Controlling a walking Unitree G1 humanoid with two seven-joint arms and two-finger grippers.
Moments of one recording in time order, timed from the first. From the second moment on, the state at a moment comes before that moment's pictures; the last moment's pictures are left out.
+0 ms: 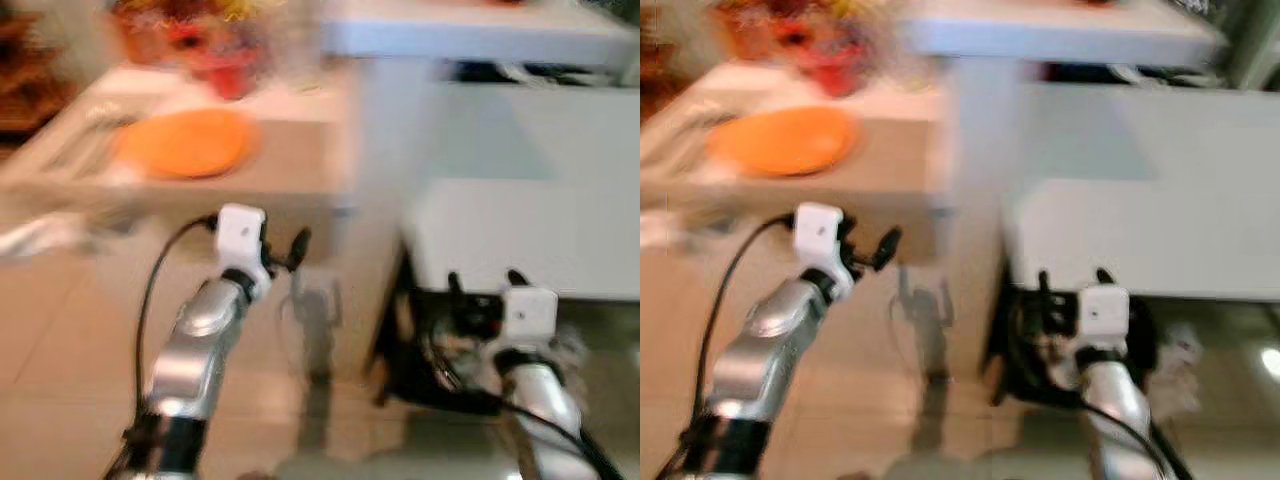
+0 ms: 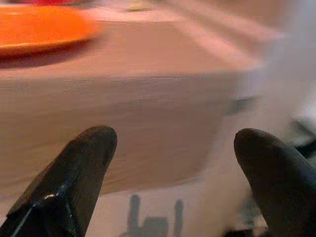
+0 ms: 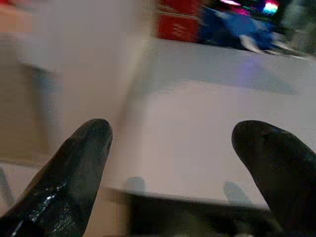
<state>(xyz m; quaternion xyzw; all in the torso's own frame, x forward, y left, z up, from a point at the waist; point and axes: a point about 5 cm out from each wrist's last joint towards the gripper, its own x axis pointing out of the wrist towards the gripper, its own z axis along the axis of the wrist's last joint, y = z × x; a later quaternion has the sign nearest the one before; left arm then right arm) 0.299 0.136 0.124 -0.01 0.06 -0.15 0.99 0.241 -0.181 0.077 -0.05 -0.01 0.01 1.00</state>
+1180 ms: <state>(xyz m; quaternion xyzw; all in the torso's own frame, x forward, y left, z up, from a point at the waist) 0.304 0.130 0.139 -0.01 0.02 -0.14 0.99 0.253 -0.178 0.085 -0.07 -0.02 0.03 1.00</state>
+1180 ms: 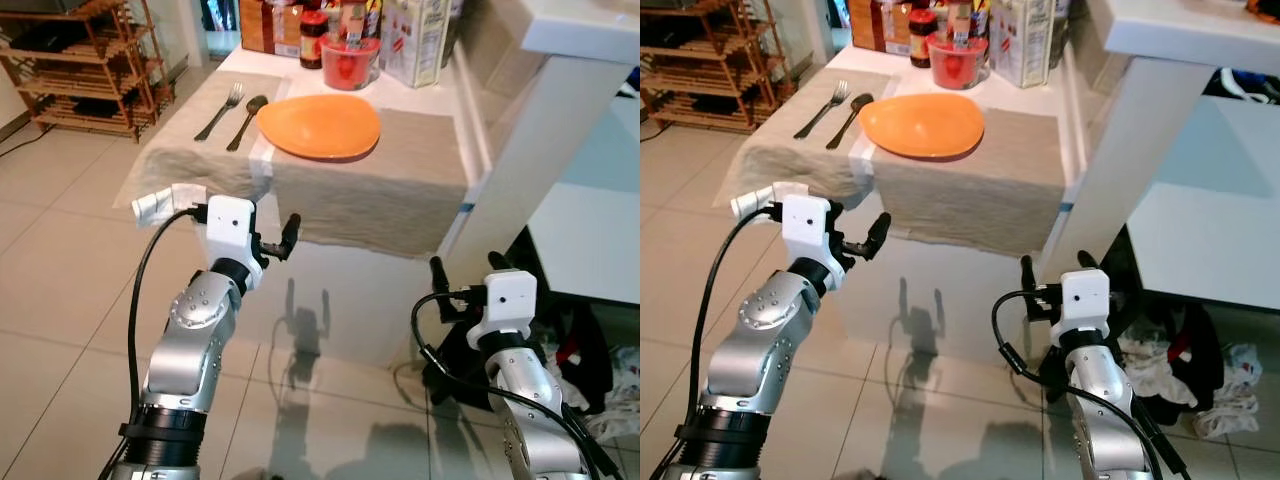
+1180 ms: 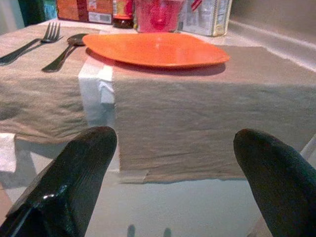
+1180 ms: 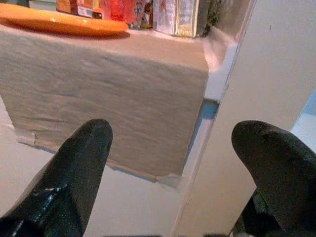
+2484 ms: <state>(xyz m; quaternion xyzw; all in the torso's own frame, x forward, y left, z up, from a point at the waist) 0.306 0.115 0.166 0.05 -0.04 -0.19 0.98 0.244 -0.170 0.077 -0.07 -0.01 0.04 1.00</state>
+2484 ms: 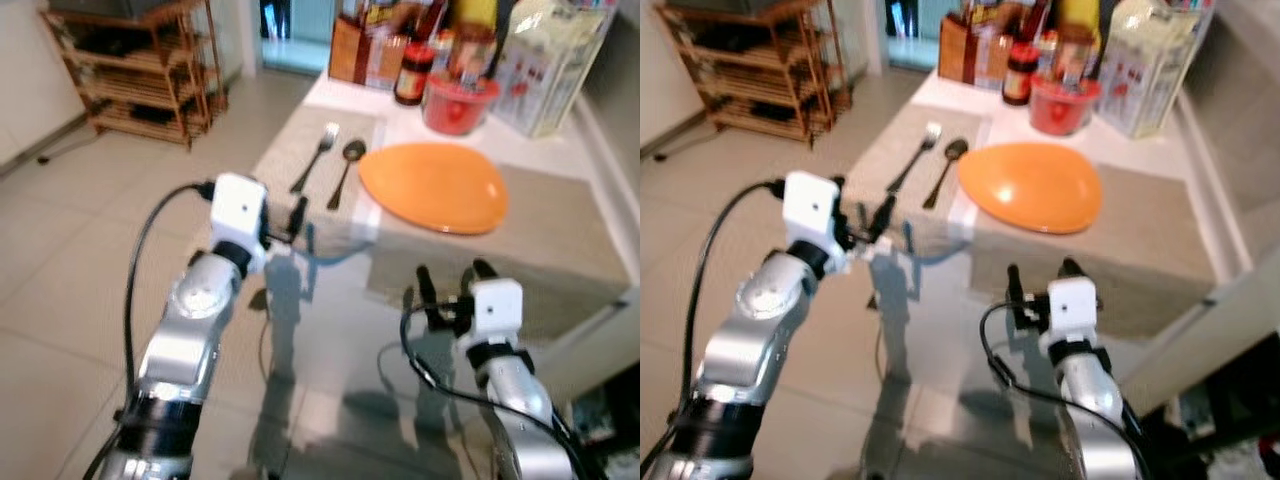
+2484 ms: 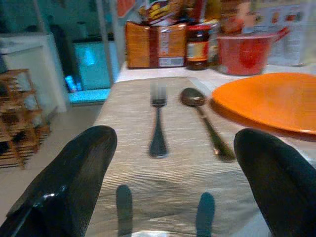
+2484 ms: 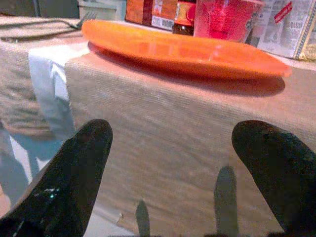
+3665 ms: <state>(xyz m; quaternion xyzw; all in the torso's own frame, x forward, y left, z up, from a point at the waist) 0.311 0.116 0.161 0.03 -0.02 -0.18 0.98 0.233 -0.189 0.125 -0.08 -0.04 -0.02 1.00</state>
